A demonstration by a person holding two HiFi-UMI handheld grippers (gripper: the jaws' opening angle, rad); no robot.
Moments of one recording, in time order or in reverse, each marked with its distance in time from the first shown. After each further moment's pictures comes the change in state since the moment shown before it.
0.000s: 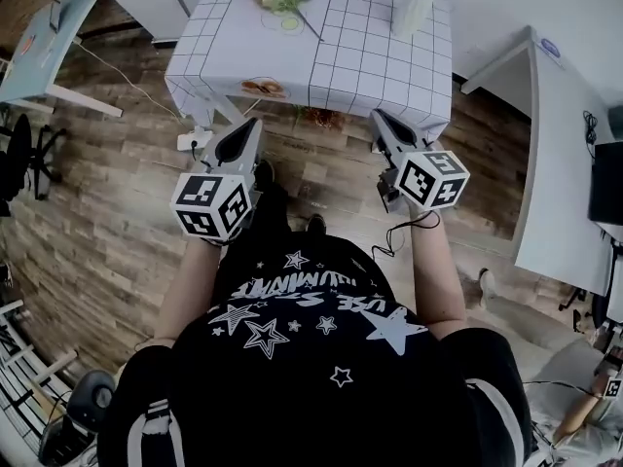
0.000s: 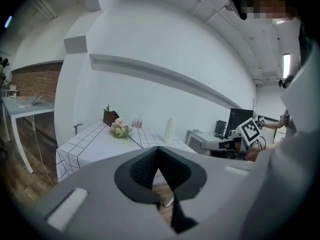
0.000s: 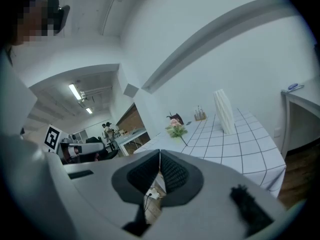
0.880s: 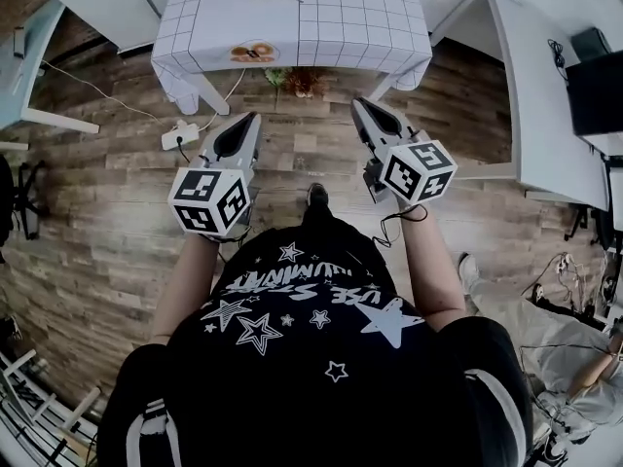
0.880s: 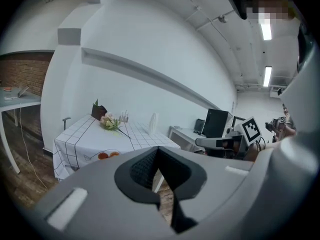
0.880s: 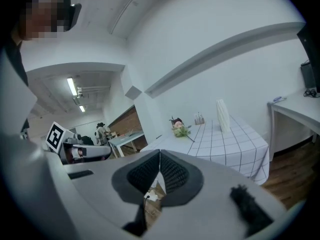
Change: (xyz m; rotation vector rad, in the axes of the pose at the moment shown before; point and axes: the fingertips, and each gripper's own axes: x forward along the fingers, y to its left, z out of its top) left arm -0.096 -0.015 -0.044 0.007 0.032 -0.203; right arm -0.059 0.127 -0.050 -0.047 -0.078 -0.122
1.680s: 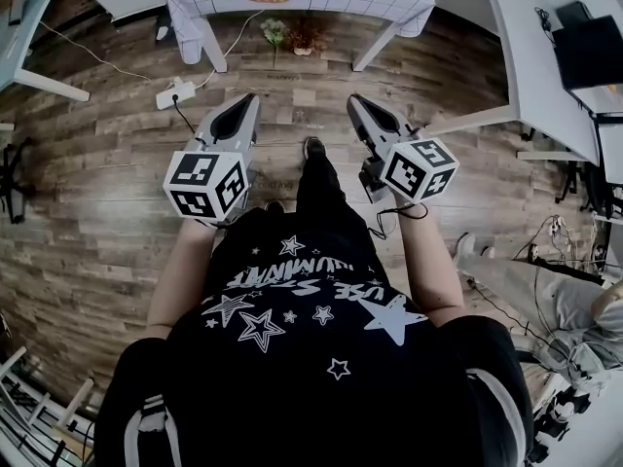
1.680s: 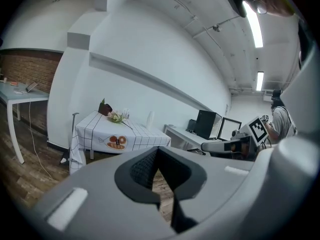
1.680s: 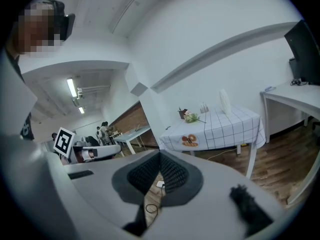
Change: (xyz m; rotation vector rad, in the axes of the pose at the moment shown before) left arm -0.162 -0.014 -0.071 -0.020 -0.015 -0.046; right arm -0.083 0.168 -0.087 0.060 0.037 -0.021
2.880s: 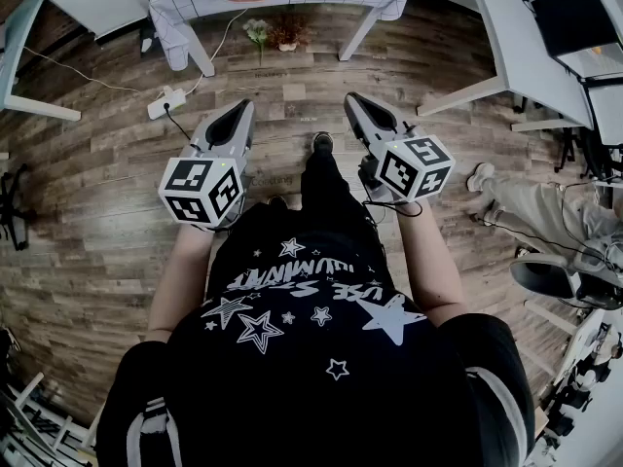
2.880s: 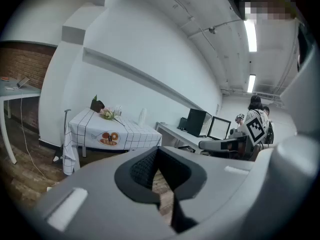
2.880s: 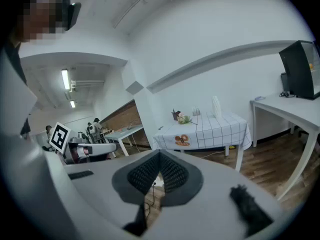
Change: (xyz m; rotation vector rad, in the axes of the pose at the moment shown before) left arm -0.021 -0.022 -0.011 -0.001 0.022 -0.092; right arm -0.034 0.015 -0.009 -0.048 0.005 -0.115
